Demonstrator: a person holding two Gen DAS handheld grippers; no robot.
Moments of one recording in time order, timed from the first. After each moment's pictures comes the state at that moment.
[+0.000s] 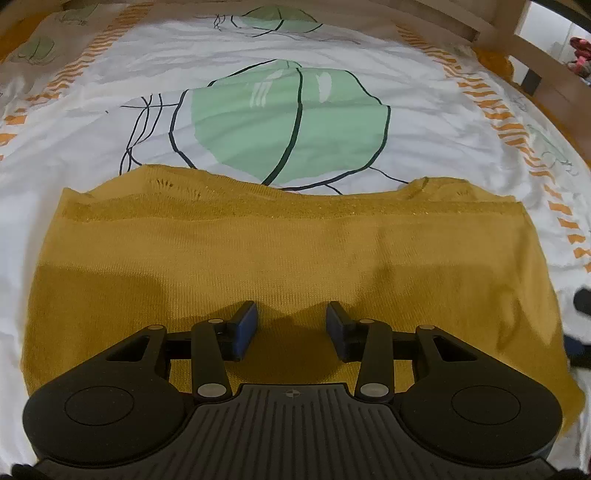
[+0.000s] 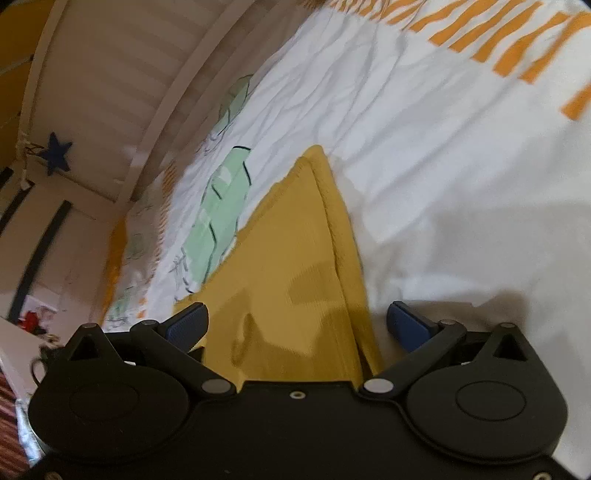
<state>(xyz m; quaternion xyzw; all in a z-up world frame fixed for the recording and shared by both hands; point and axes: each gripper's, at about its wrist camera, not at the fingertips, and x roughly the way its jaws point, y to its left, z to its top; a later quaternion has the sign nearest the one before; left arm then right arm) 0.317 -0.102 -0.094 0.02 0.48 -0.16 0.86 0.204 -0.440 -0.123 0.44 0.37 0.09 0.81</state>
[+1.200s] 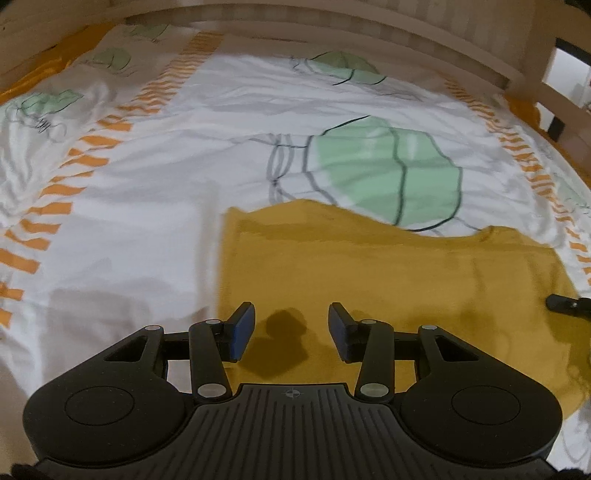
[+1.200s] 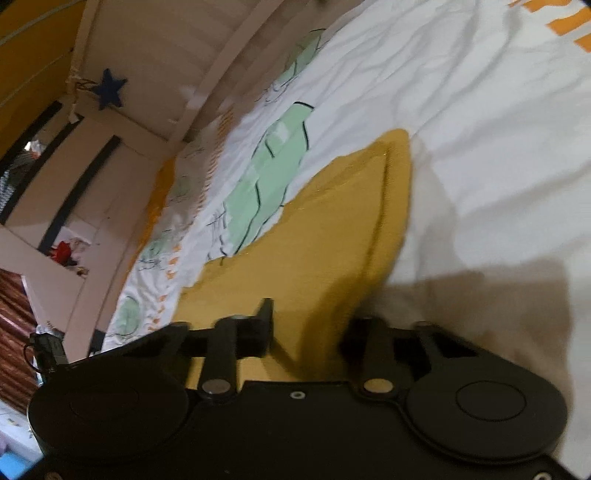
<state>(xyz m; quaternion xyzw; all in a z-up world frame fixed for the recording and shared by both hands) 0.306 0.028 -0.055 0.00 0.44 -0.12 0.89 0.231 -0.426 -0.127 0.37 0.38 0.19 0.83</state>
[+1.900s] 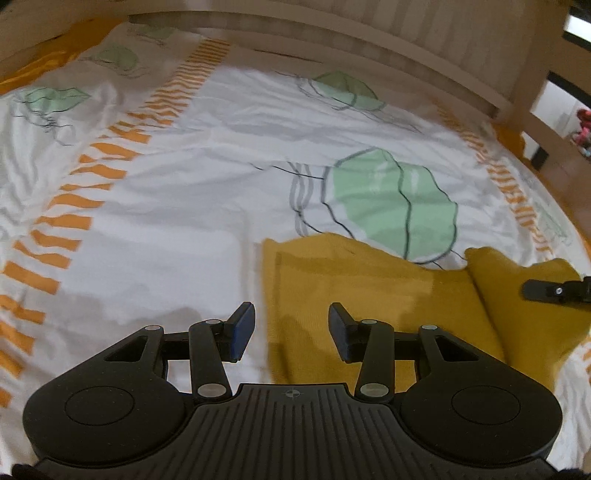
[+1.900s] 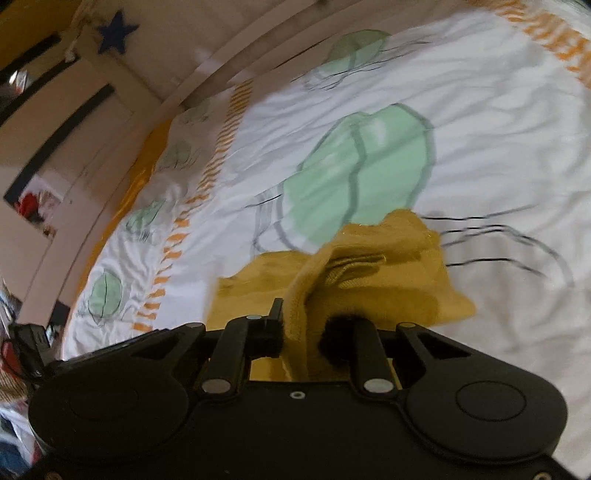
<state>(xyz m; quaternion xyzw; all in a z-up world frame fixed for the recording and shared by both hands) 0.320 0.087 -0.031 -0.05 0.42 -0.15 0.89 0.269 -0.259 -0.027 0.25 0.42 0.16 0.86</state>
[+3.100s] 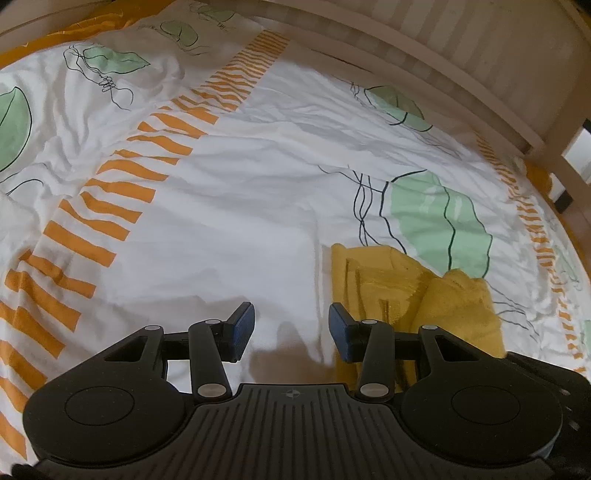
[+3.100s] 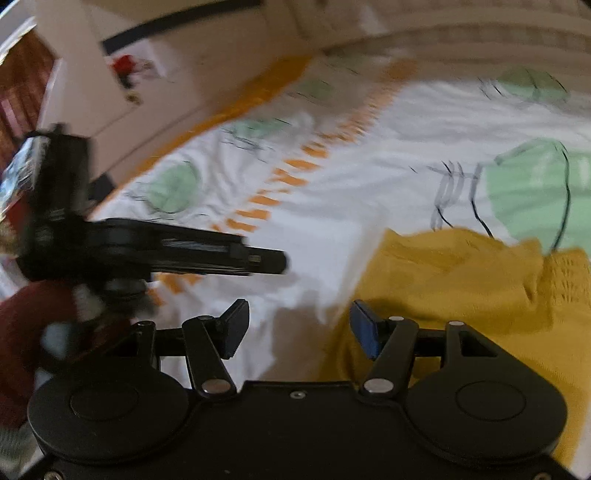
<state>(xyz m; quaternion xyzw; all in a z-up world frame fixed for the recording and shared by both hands) 0.328 0.143 -0.037 -0.11 0.44 -0.11 0.89 0.237 -0.085 -0.028 0.07 0.35 0.31 0.88</state>
